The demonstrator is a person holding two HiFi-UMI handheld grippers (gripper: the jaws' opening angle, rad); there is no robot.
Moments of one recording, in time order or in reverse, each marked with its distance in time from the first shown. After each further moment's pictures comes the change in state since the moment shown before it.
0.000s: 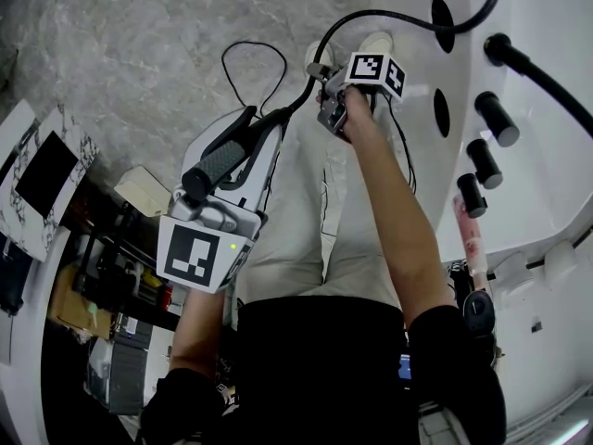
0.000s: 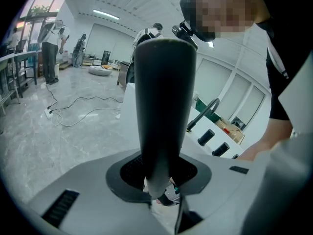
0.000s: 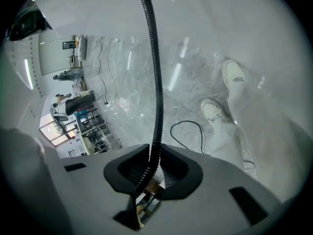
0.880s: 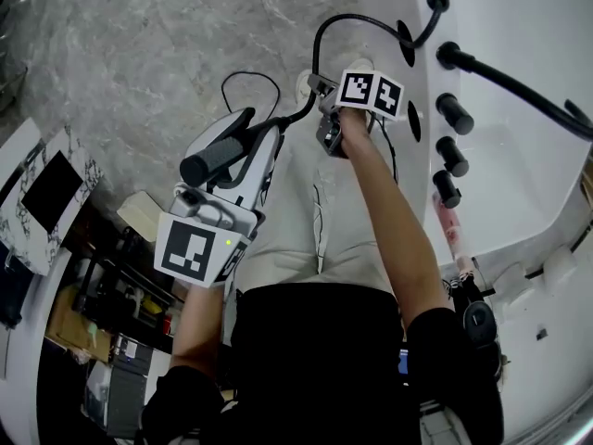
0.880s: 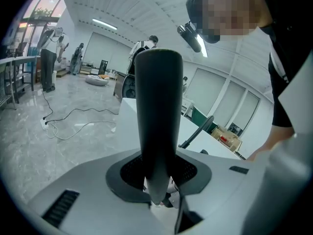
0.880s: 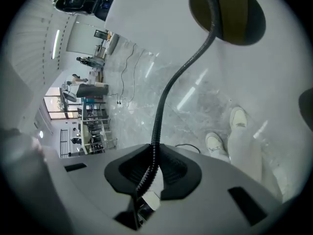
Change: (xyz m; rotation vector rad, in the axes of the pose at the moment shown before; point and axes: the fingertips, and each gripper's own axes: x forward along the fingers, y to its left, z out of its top) left arm -0.022 -0.019 0.080 0.013 -0.114 -0.025; right arm -0.082 0.085 0.014 -0.315 -0.174 -0.022
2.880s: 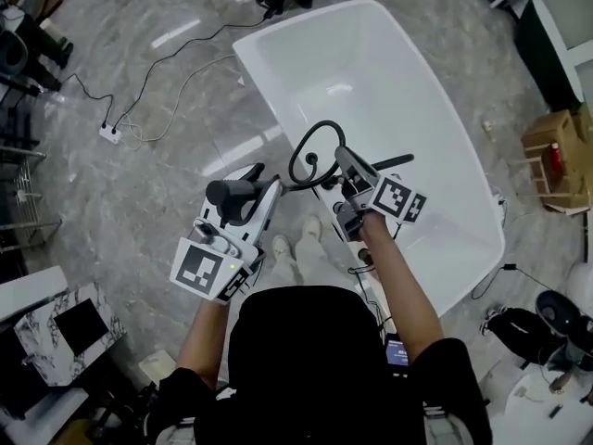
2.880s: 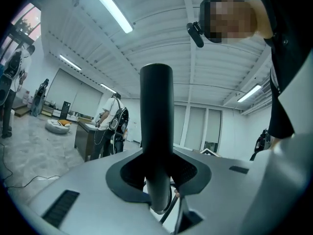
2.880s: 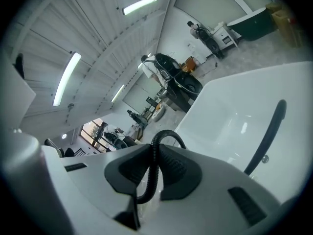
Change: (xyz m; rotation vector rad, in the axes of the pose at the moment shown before) left arm -0.097 -0.220 0.359 0.274 -0.503 -0.296; right arm -0.512 0.256 0.114 -0.309 -0.829 0.356
